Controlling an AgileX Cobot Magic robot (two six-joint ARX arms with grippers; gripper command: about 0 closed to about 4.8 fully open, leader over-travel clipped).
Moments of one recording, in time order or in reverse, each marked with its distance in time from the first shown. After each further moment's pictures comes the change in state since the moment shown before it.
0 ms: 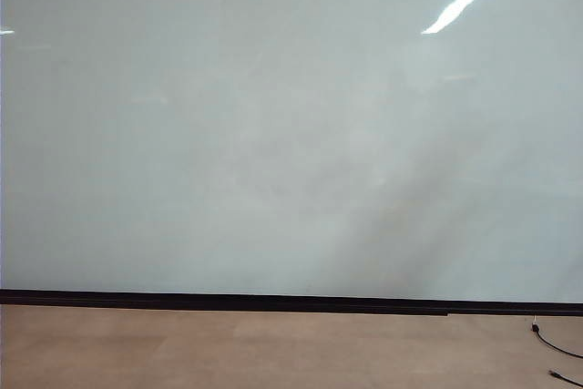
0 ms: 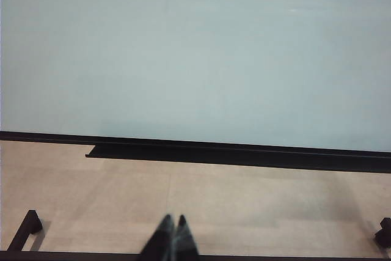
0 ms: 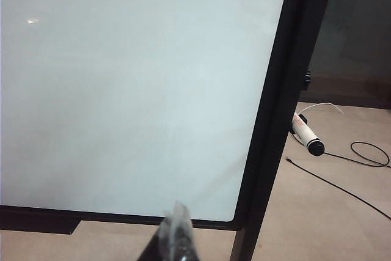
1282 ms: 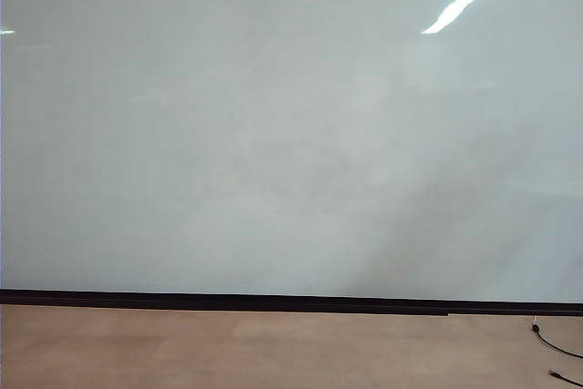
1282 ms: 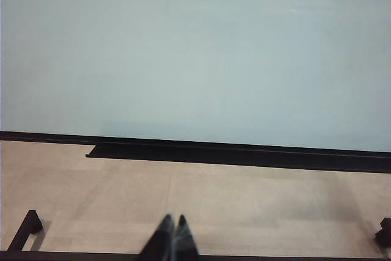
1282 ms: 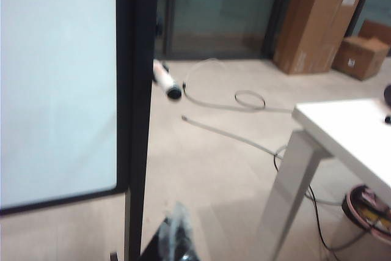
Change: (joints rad) left arm 0.000 0.000 0.000 0.000 0.000 0.000; right arm -0.001 0.000 0.000 -0.073 0.394 0.000
